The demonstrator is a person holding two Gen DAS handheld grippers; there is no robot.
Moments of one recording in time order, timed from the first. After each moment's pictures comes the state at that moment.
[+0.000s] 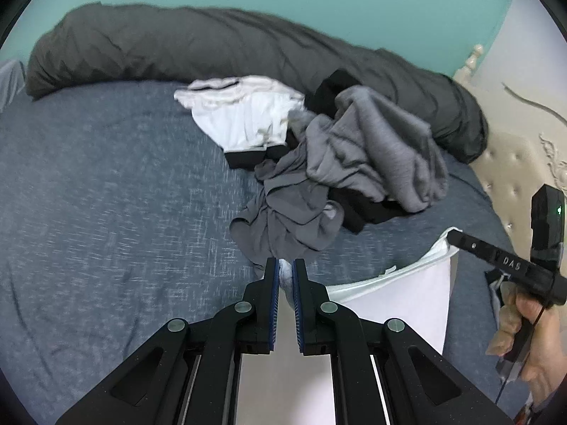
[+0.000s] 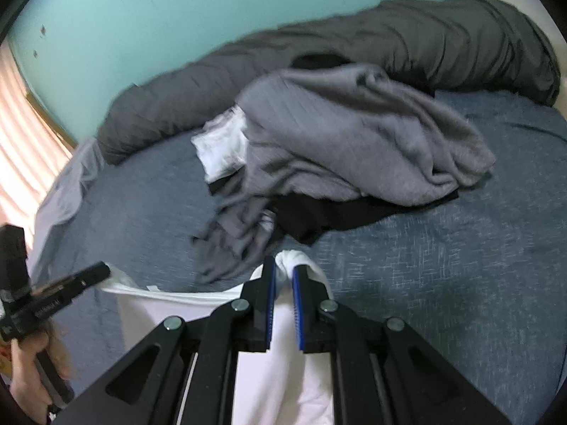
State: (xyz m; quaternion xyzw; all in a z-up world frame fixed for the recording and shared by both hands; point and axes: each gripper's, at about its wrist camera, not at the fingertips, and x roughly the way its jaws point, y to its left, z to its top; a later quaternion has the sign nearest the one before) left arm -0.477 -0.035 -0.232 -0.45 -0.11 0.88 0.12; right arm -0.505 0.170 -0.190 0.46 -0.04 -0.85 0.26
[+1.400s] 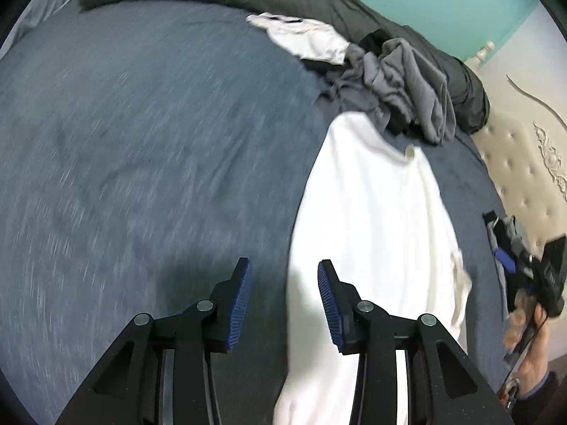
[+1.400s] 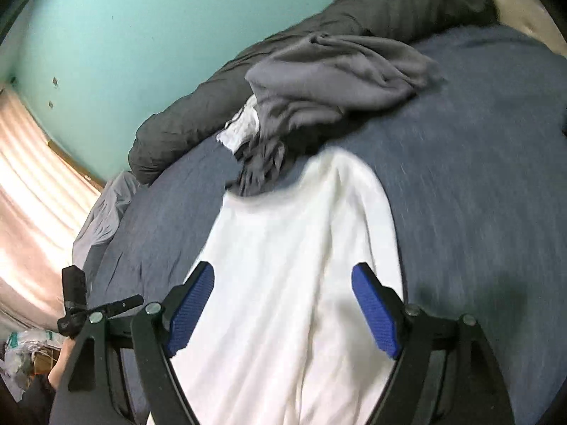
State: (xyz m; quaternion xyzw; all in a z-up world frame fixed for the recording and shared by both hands) left arm -0.282 -0.169 -0.313 -0.51 -0.16 0.84 0.12; right arm -0.310 0.247 -0.230 0.43 -0.19 -0.84 0.27
